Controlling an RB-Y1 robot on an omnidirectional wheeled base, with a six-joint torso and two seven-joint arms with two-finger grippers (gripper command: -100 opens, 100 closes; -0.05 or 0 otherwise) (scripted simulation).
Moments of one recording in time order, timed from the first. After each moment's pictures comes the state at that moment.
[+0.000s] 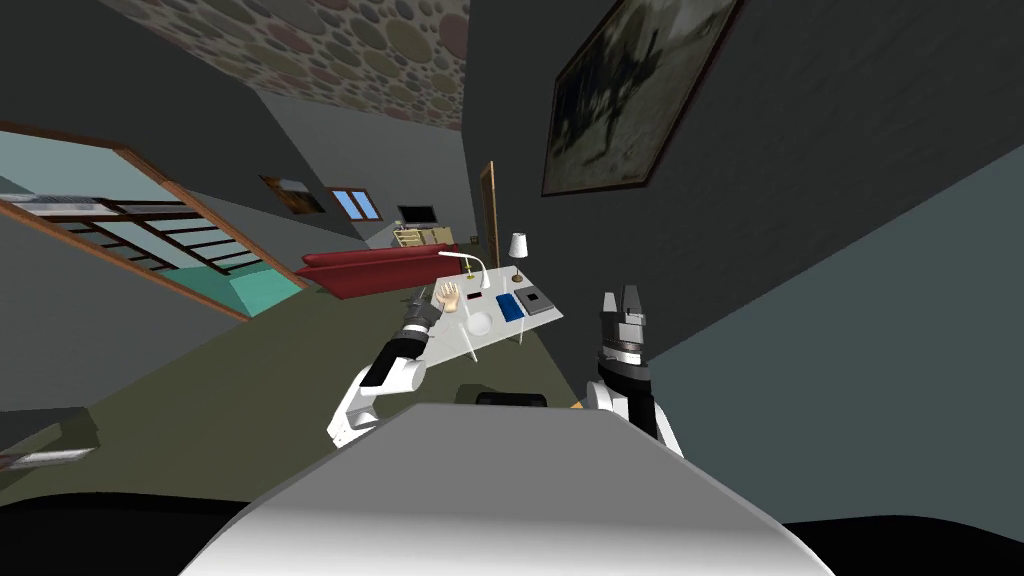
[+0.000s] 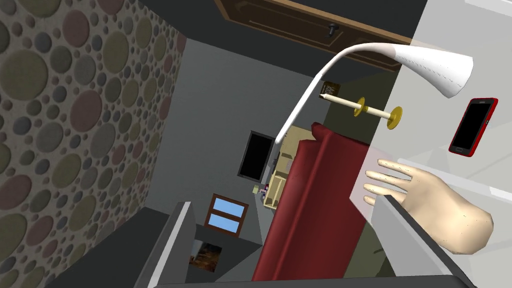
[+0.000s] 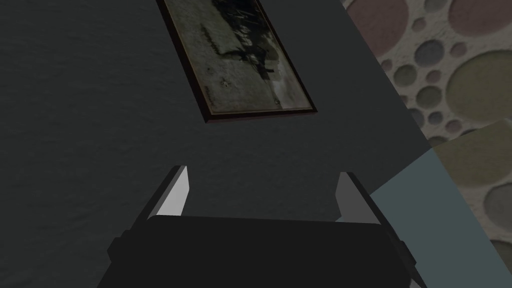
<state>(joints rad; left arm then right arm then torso) 0.37 0.18 0.12 -2.22 0.10 0.15 0.44 0.55 0.05 -0.01 -2.31 0.12 -0.55 0.12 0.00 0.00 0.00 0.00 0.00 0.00</state>
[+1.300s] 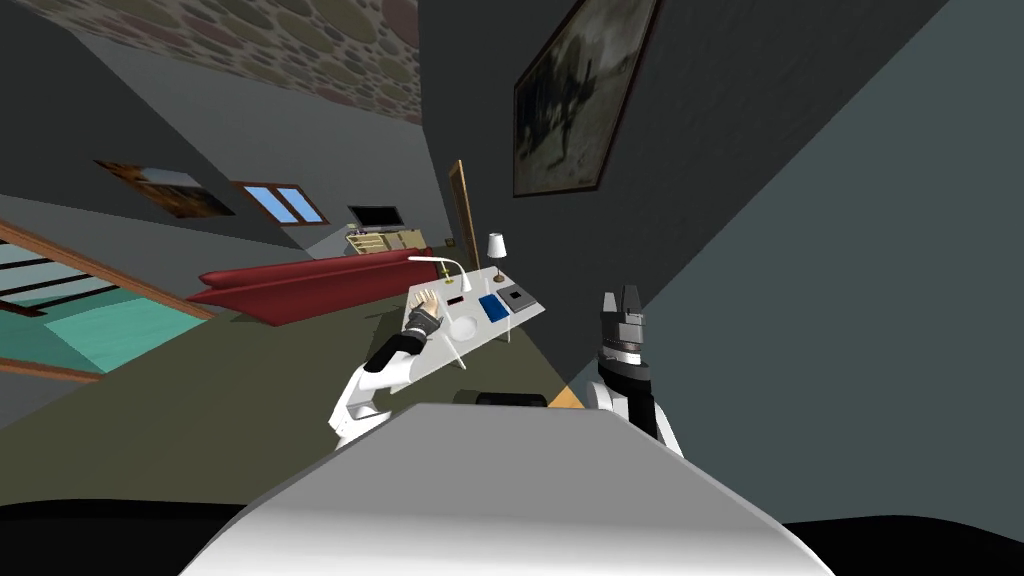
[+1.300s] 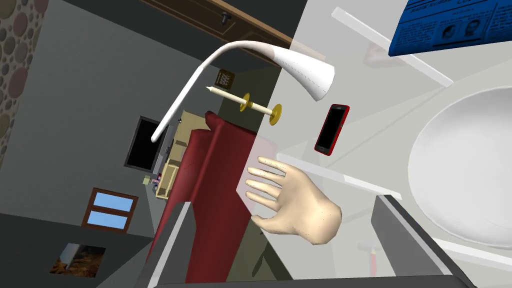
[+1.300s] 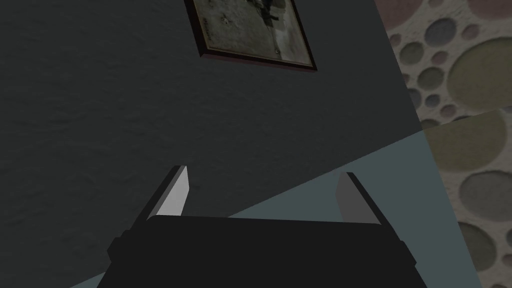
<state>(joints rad) 0.31 0.16 0.21 -2.14 0.14 0.49 0.59 0.55 0.05 -0.01 -2.31 0.12 -0.55 0.12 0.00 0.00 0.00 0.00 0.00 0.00</state>
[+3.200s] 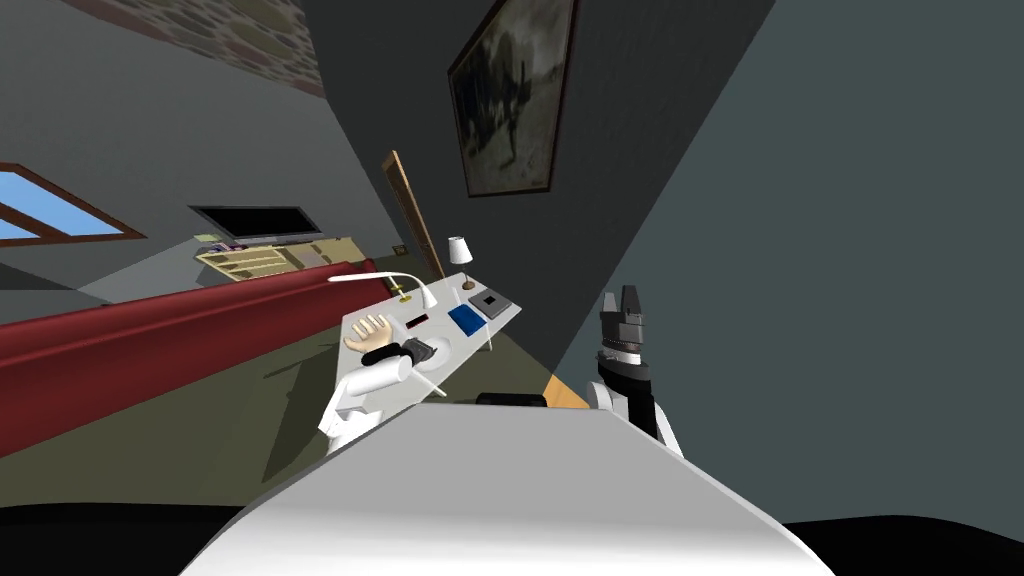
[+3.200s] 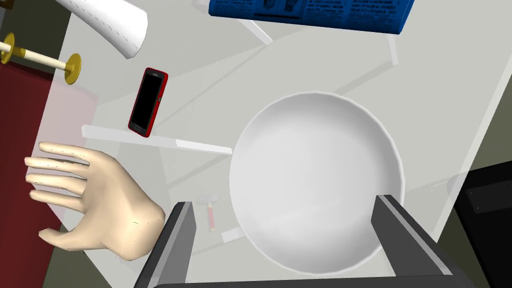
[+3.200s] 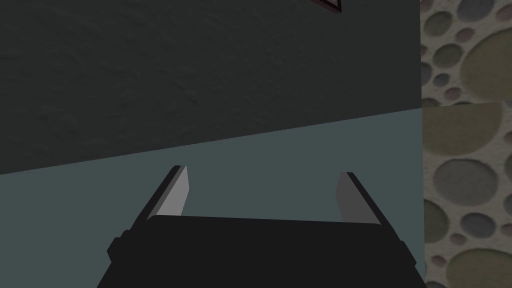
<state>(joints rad) 0.29 0.15 0.35 -2.02 0.22 1.01 0.81 0.55 0.05 -0.01 -2.31 0.12 -0.55 0.12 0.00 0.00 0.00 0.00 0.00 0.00</state>
